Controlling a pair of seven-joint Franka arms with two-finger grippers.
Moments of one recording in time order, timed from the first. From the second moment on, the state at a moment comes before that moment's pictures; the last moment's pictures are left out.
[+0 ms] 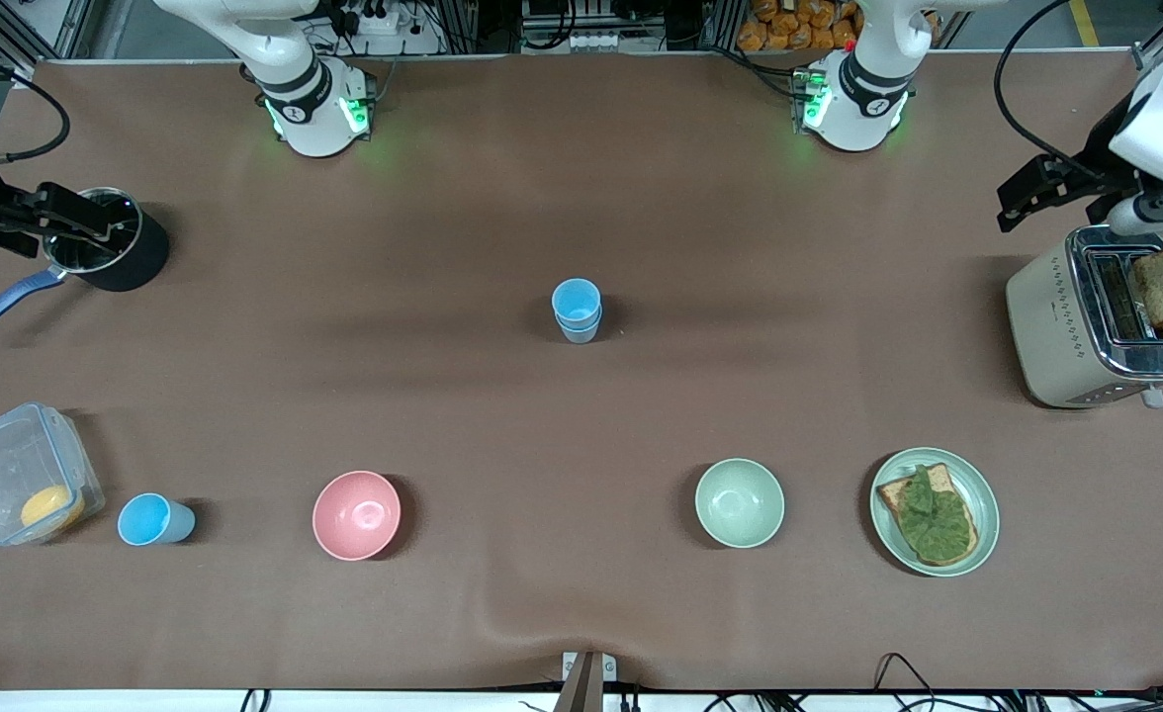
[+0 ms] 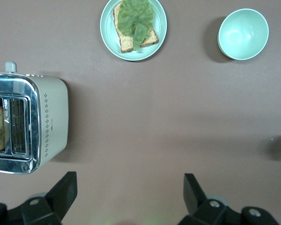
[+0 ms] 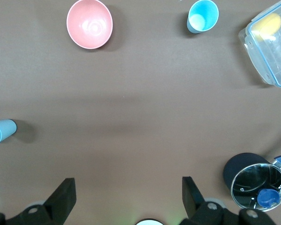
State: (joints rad) left arm -0.07 -0.14 -0.02 -1.74 0.02 1.60 -0.16; right arm -0.02 0.04 0.00 -1.46 0.07 1.41 -0.02
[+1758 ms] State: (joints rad) left arm -0.07 -0.06 -0.02 -1.63 0.02 1.58 -0.15; right arm -0.02 0.06 -0.01 -1.46 0.06 1.42 -0.02
